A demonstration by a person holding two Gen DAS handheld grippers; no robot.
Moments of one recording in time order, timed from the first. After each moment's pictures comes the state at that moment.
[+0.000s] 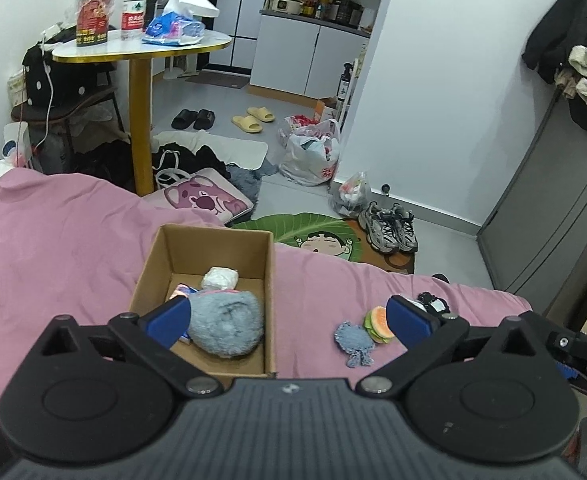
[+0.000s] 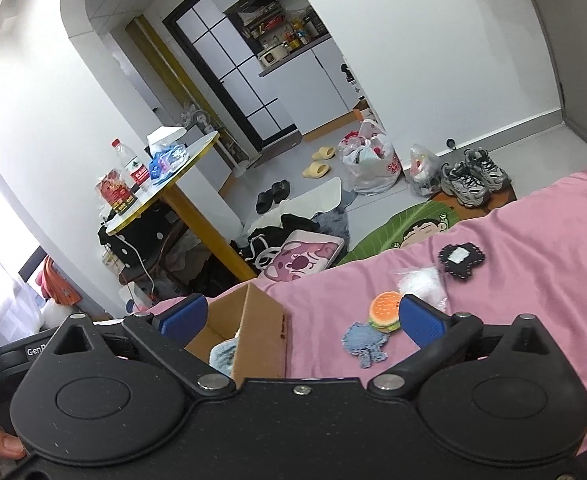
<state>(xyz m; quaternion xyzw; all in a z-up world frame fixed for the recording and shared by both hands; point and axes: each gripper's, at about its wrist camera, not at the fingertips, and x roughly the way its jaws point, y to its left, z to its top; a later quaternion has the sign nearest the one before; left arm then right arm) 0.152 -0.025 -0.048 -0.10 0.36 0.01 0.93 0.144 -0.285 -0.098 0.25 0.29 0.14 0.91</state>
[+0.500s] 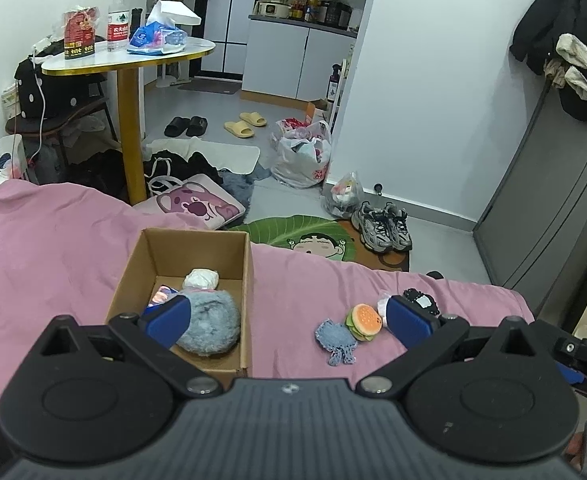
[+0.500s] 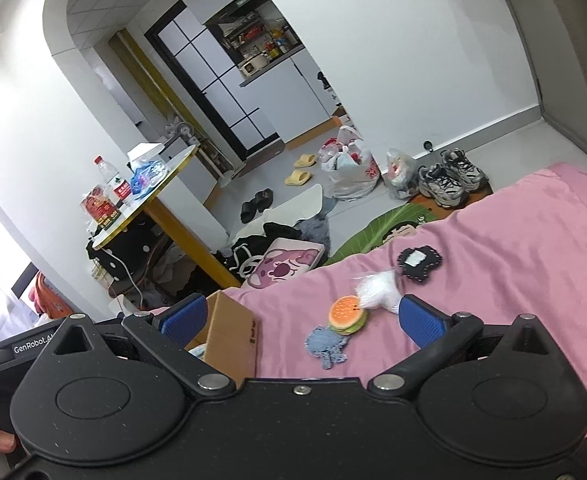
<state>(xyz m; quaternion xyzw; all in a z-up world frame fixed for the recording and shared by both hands) 0.148 -0.056 -0.047 -0.08 0.35 0.00 0.93 0.134 -0.329 -0.111 0.26 0.29 0.12 0.91</state>
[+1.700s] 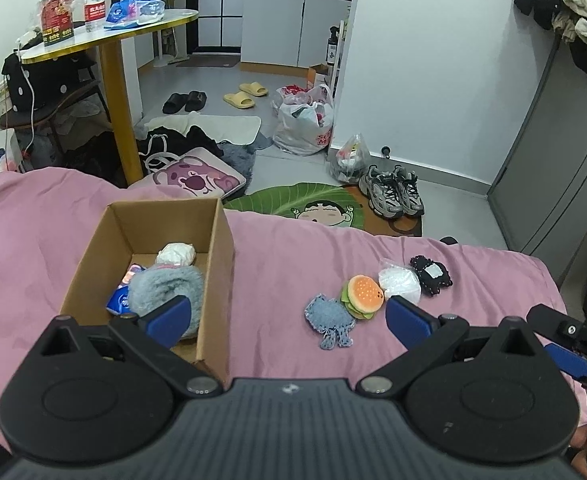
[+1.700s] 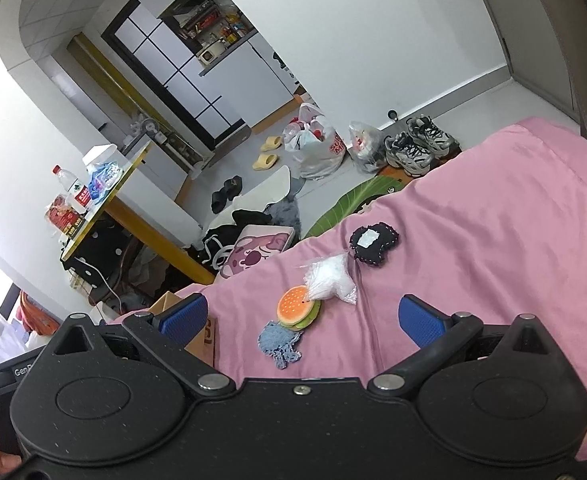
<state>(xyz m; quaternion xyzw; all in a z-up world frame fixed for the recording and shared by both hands) 0.185 -0.103 -0.088 -0.05 0.40 0.01 0.92 0.173 -0.358 -0.158 0.30 0.33 0.09 0.89</state>
